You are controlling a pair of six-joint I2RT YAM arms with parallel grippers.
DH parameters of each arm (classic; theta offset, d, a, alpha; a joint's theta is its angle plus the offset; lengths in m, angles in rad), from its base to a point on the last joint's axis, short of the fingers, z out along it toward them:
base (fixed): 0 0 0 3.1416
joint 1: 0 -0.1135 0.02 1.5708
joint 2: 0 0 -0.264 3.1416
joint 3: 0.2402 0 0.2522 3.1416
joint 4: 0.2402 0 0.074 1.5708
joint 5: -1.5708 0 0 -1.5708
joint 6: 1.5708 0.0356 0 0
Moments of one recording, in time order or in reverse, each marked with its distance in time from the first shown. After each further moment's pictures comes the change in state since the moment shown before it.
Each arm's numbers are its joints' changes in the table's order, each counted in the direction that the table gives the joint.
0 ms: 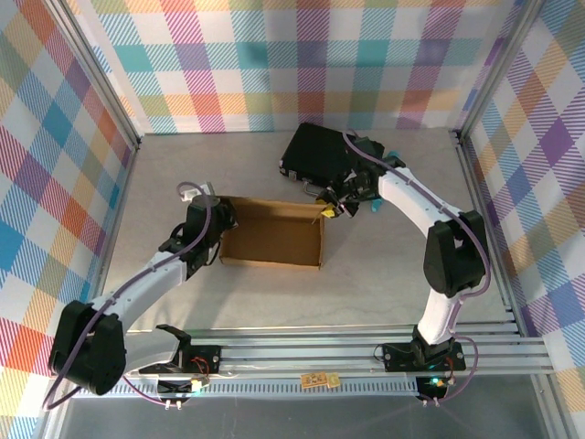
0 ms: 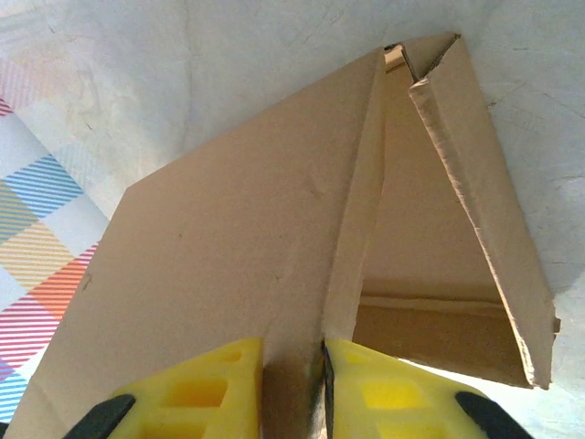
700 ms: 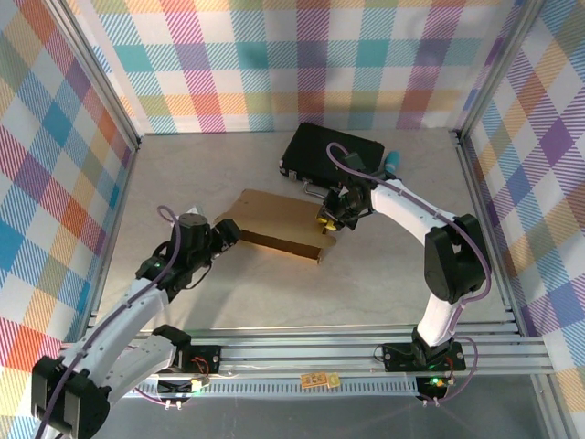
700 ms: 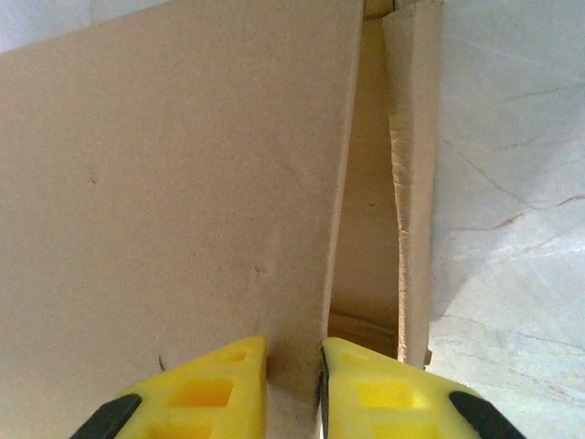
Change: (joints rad) left arm 0.012 -0.302 -0.025 0.415 -0.197 -0.249; right arm -0.068 -0.038 -0.128 -0.045 -0.190 -0.167
